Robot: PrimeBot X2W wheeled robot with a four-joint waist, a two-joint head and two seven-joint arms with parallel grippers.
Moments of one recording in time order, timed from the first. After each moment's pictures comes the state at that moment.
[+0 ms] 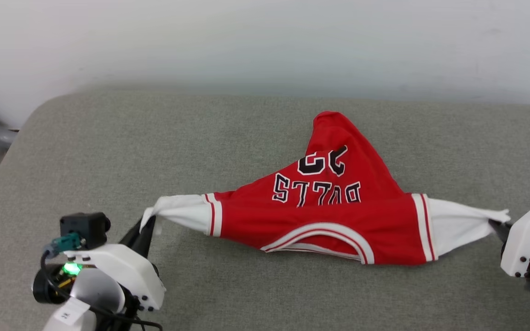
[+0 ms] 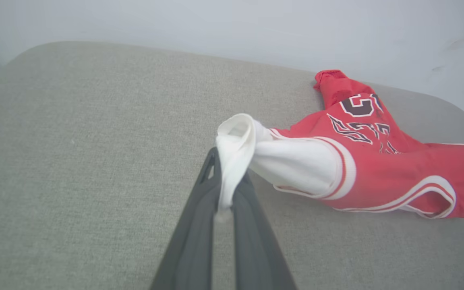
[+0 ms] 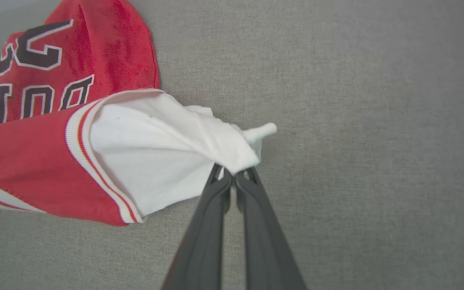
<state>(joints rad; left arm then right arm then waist) -0.08 0.31 -0.19 -0.03 -0.53 0.08 0.25 -0.29 -0.31 -0.12 0.35 0.43 0.13 0.64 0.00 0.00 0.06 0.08</state>
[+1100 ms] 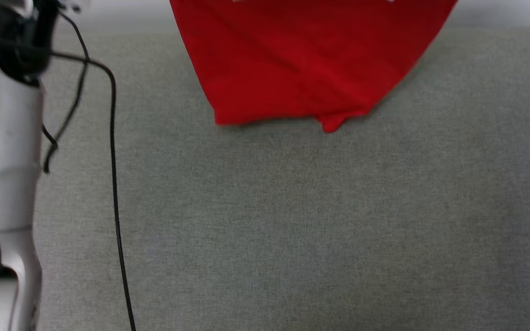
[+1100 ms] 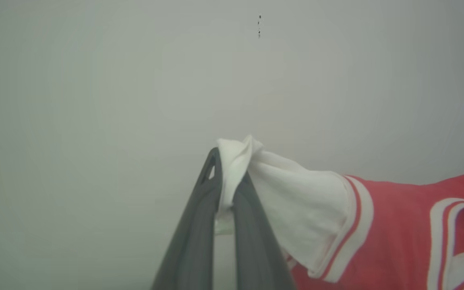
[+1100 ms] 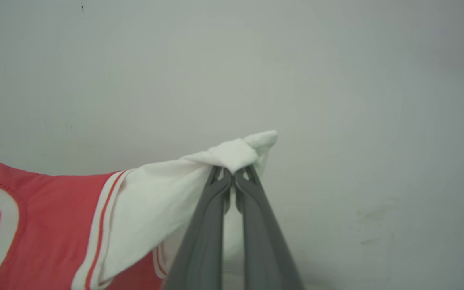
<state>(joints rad) -1.10 0.34 -0.18 0.44 -0.47 -0.07 0.06 -1.07 -0.28 -0.07 0.30 0.21 0.13 0.36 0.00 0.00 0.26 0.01</state>
